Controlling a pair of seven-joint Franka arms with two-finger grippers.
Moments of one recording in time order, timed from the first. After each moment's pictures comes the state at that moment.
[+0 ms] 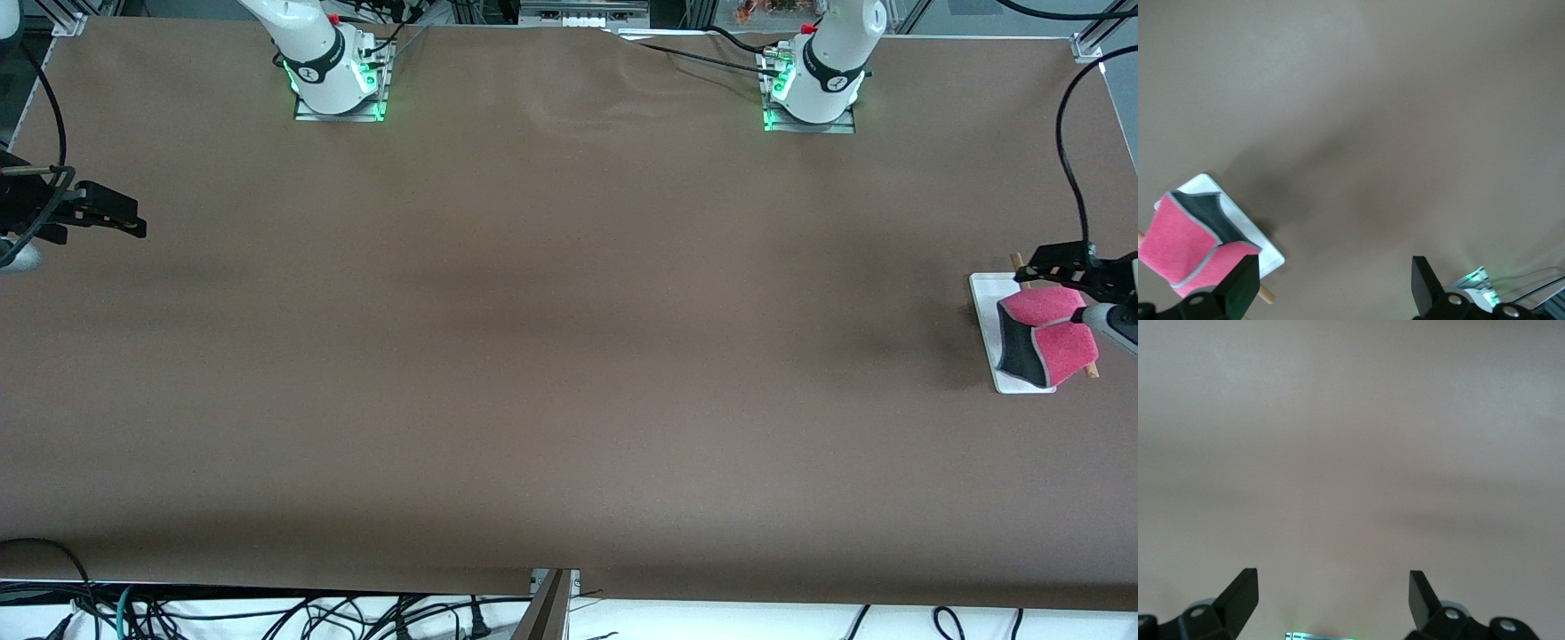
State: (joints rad) left arm 0.17 0.42 -0.03 -1.20 -0.03 1.35 0.66; right arm -0.04 0.17 0.02 -1.40 -0.01 1.44 -0.13
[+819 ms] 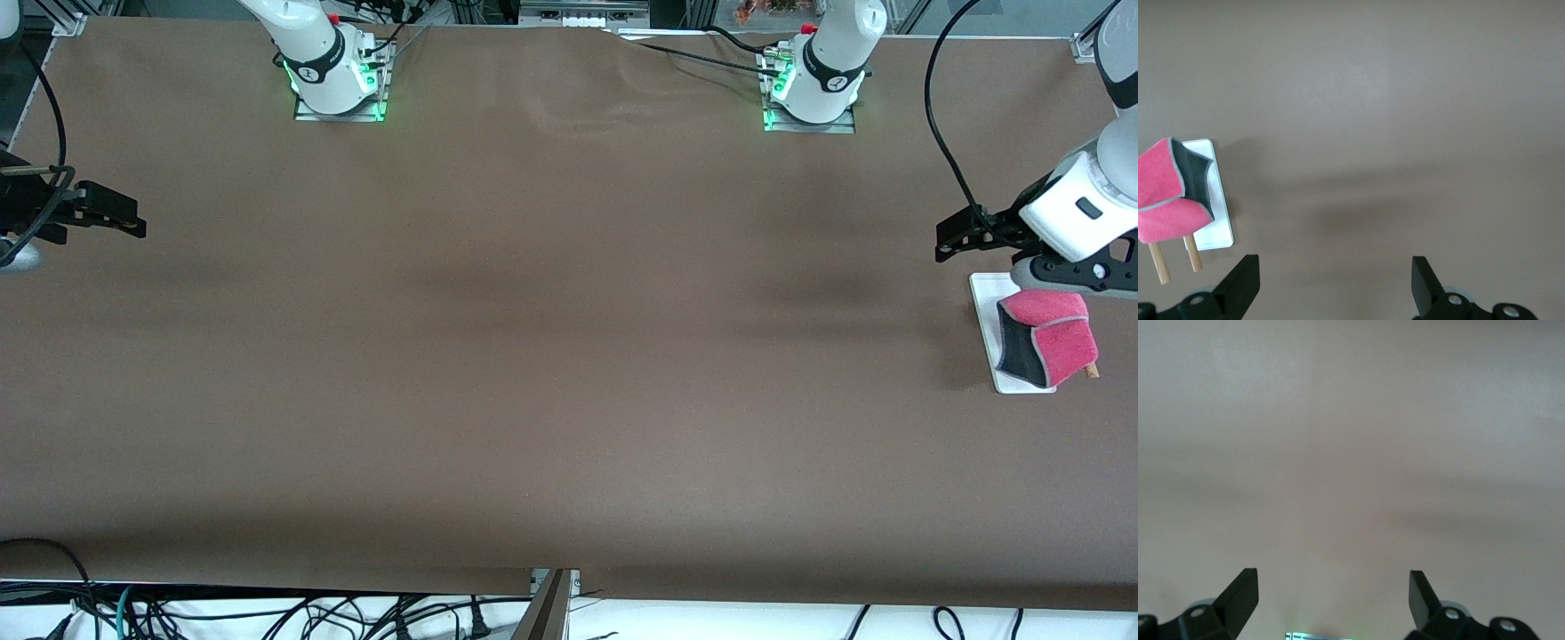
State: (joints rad) left arm 0.00 0.06 -0.03 -1.64 0.01 1.65 0.06; right arm -0.04 0.17 0.02 -1.40 -0.01 1.44 -0.13
